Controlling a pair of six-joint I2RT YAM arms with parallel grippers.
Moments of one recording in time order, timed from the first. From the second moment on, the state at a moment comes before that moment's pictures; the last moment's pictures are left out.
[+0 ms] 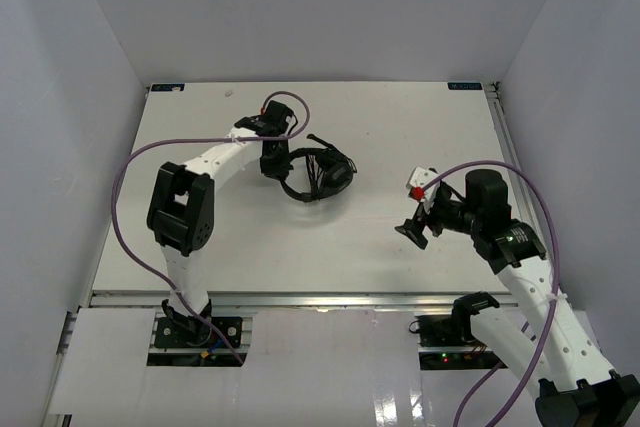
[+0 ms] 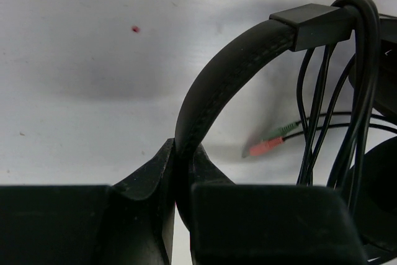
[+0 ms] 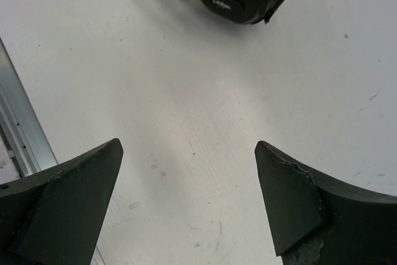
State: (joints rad) left arm -0.44 1.94 1.53 -0.74 -0.08 -0.48; right arm 0.32 0.73 0.74 -0.58 -0.61 -0.61
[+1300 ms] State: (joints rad) left arm -0.39 0.36 0.60 -0.34 0.33 -0.34; right arm 0.03 0.53 0.62 -0.55 -0.35 -0.23
